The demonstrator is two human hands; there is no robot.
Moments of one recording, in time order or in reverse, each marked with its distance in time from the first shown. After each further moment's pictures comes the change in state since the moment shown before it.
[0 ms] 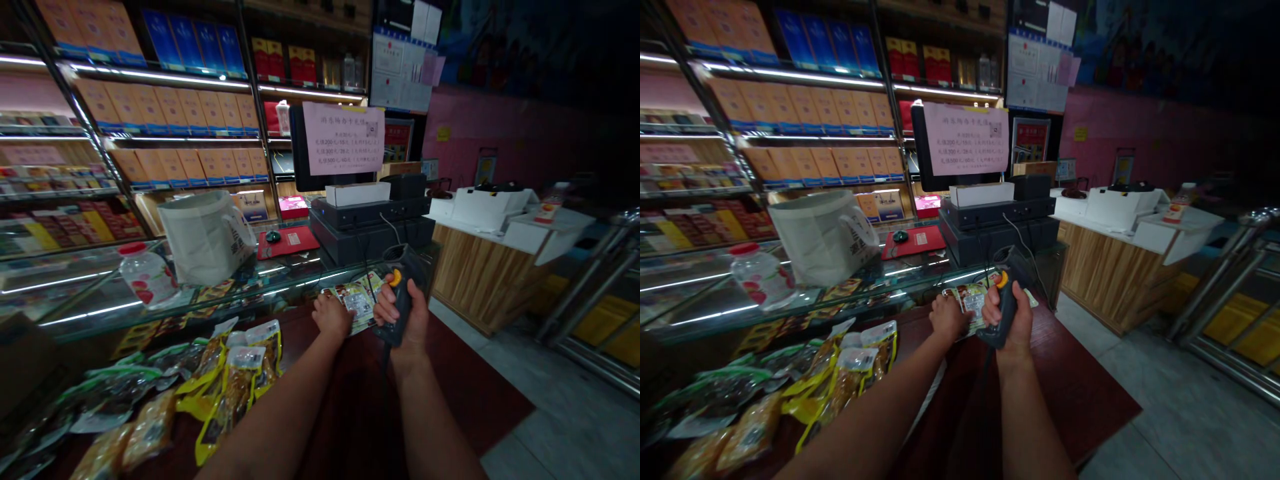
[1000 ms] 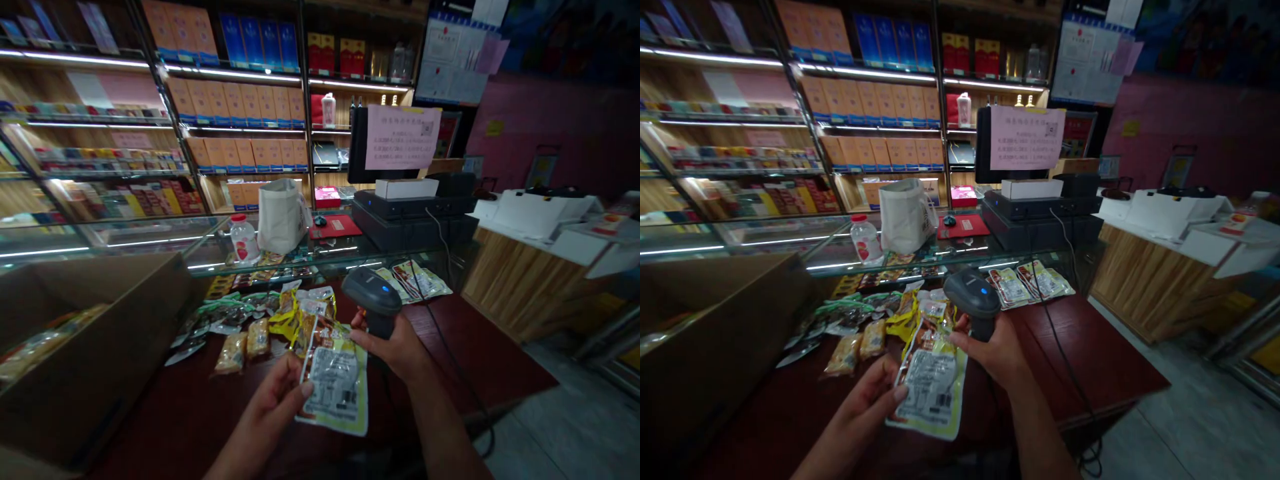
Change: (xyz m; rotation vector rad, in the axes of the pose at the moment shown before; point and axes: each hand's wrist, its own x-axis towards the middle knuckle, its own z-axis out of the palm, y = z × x) left_hand -0.240 -0.200 -0.151 -1.254 -0.361 0.043; right_hand -0.116 0.086 0.098 -1.026 -0.119 0.100
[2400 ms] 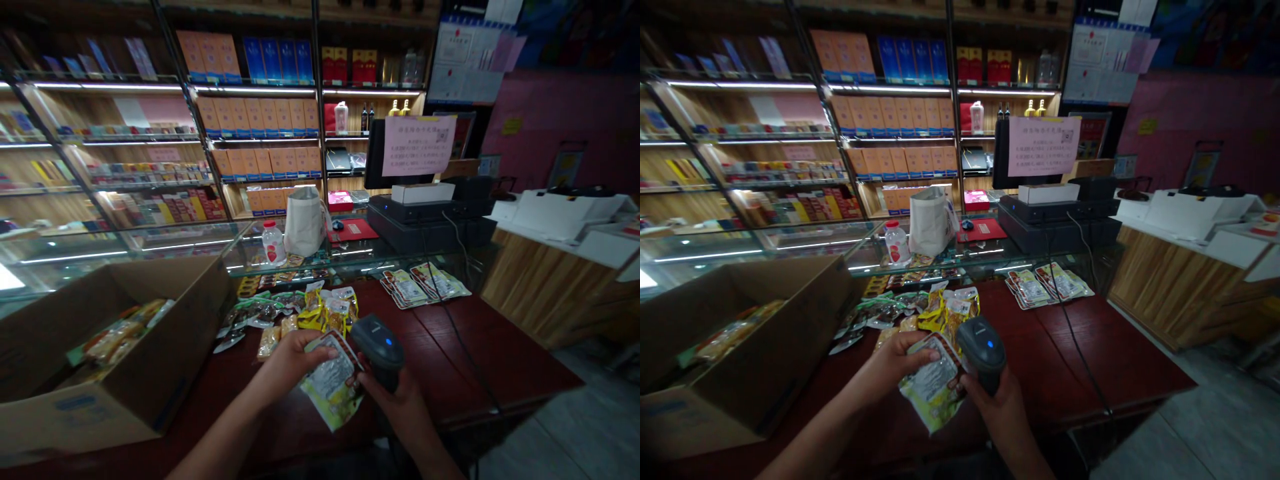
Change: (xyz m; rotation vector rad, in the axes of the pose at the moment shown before) left_hand 0.018 0.048 -0.039 0.391 -0.101 -0.103; right_hand -0.083 0.028 0.067 -0.029 0.244 0.234
